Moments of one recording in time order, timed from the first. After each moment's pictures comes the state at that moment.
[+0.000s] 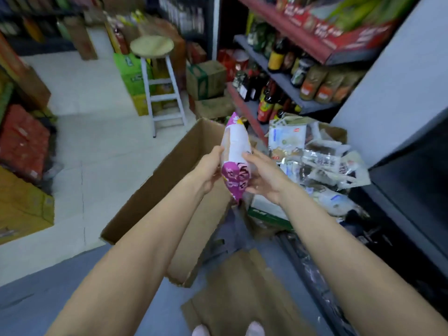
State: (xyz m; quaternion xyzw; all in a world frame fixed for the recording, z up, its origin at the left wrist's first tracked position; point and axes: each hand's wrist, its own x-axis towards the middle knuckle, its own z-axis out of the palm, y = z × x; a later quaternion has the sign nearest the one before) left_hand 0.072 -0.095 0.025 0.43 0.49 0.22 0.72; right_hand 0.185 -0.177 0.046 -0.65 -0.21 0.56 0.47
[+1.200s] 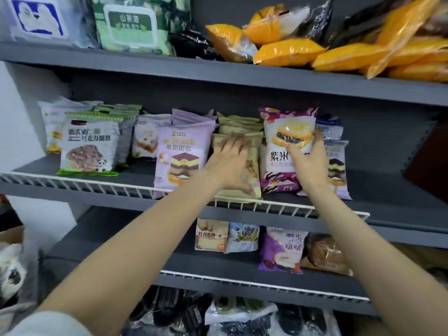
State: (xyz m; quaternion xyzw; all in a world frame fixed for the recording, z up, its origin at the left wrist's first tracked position) left_hand 0.561 -0.737 0.264 0.97 -0.18 0.14 -0.02; right_hand 0.560 -0.917 0.263 -0.80 -0.01 -0.31 0.52
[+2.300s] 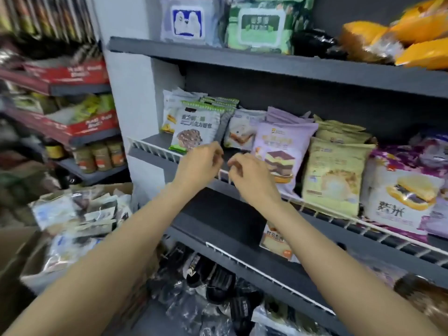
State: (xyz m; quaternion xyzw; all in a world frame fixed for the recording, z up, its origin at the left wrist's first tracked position) left_hand 0.466 -0.544 0.239 0.94 0.06 0.30 0.15; right_hand 0.500 -0.683 0.240 -0.87 -0.37 -0.15 0.29
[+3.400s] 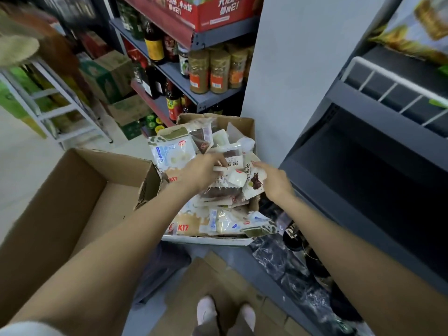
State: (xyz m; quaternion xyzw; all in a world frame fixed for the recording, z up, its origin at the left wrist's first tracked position) left_hand 0.380 -0.104 -0.019 0.93 0.25 0.03 0.27; right_hand 0.507 -0.257 -0.031 -0.90 -0.33 0.21 0.19
